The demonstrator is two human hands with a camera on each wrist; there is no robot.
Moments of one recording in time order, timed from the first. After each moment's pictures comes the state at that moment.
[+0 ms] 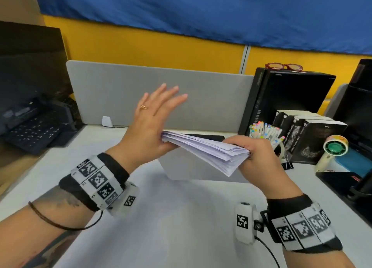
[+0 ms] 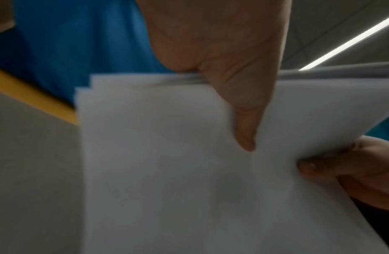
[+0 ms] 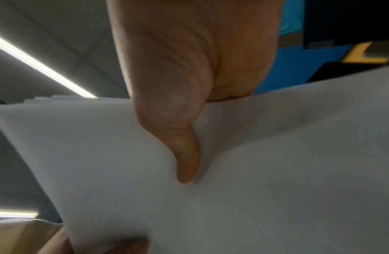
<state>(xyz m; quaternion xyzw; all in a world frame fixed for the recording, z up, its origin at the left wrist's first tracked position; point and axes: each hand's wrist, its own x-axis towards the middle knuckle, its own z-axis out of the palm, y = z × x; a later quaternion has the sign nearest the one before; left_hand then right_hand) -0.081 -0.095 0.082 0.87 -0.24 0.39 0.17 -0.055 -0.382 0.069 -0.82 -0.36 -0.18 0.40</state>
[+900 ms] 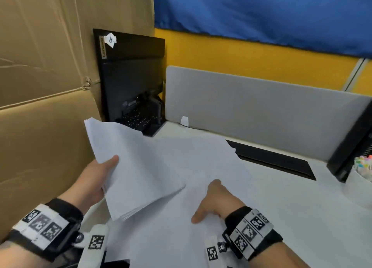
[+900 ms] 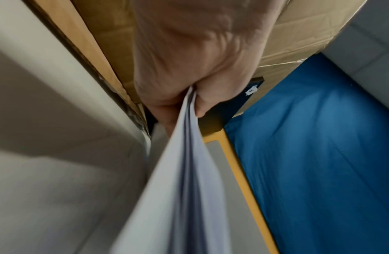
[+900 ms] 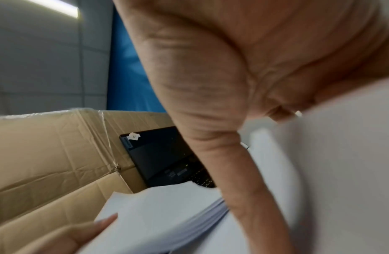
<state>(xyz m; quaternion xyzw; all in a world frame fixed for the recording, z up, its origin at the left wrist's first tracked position) -0.266 0.114 -0.017 0.54 0.33 0.27 0.73 -0.091 -0.130 -0.021 -0.92 -0.17 0.31 0.15</state>
